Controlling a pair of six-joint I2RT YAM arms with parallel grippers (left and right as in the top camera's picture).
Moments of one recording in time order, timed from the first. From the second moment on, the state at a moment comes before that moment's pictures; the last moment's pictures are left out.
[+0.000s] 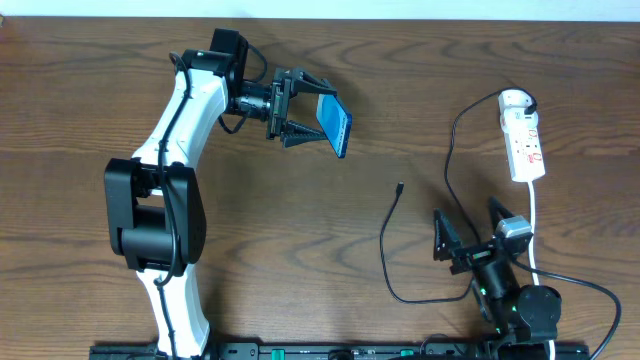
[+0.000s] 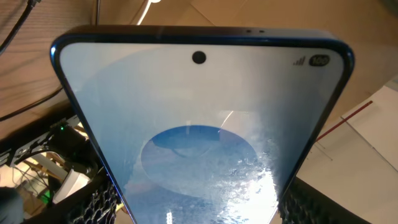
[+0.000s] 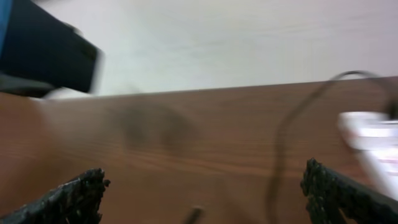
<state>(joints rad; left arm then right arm) -0.14 2.10 1.74 -1.09 1.46 -0.77 0.06 0.01 0.01 0.00 -0.27 0.24</state>
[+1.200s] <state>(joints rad) -0.14 2.10 1.74 -1.10 1.46 -0.80 0.06 0.74 0.56 -0.37 -0.69 0.31</state>
